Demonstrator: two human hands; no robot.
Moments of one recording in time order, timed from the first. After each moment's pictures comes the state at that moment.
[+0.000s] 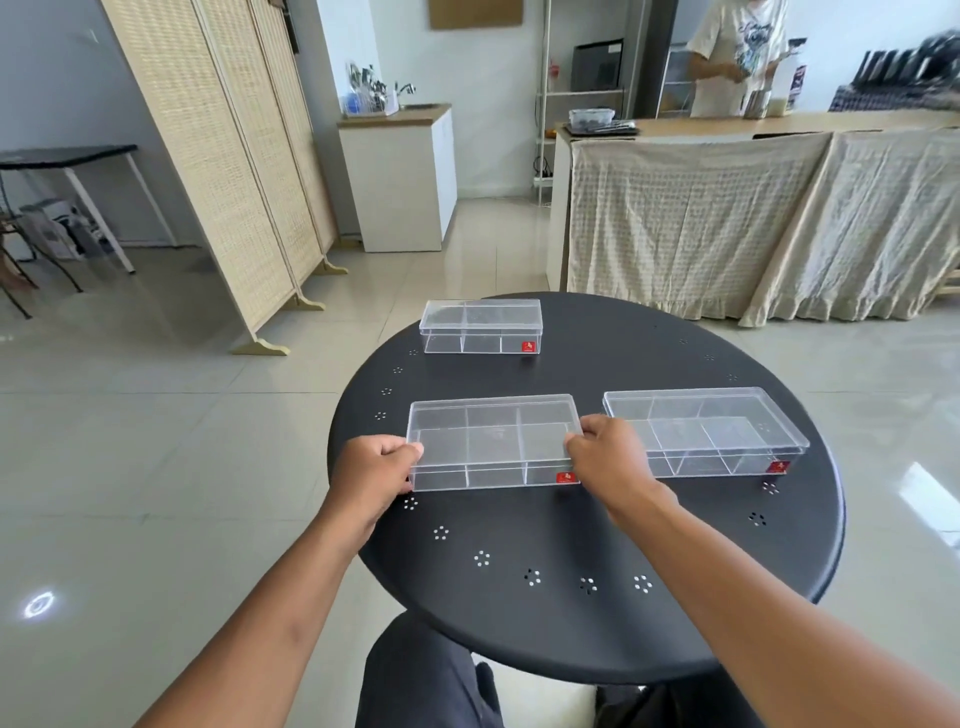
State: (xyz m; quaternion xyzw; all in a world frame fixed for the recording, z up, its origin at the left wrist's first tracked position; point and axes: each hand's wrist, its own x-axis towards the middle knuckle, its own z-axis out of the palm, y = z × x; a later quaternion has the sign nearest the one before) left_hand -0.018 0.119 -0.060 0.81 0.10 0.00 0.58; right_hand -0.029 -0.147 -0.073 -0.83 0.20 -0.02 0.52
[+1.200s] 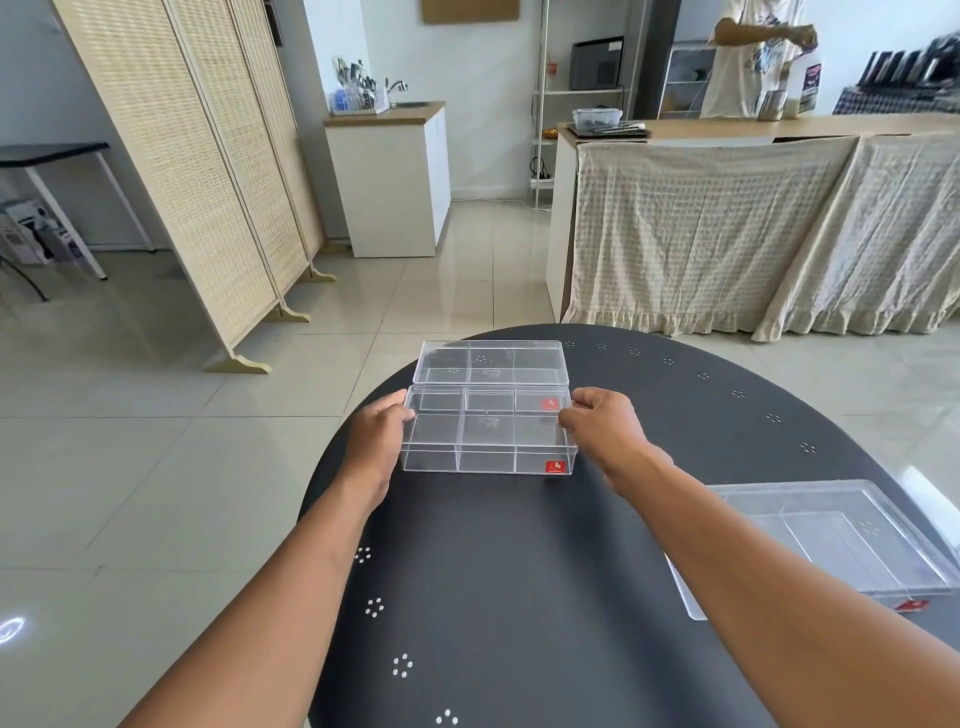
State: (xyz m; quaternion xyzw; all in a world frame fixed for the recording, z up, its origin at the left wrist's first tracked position) left_hand 0.173 0.101 -0.061 0.73 0.05 -0.01 0.68; right_hand 0.151 -0.154 -0.065 -0.78 0.19 -0.03 0.60
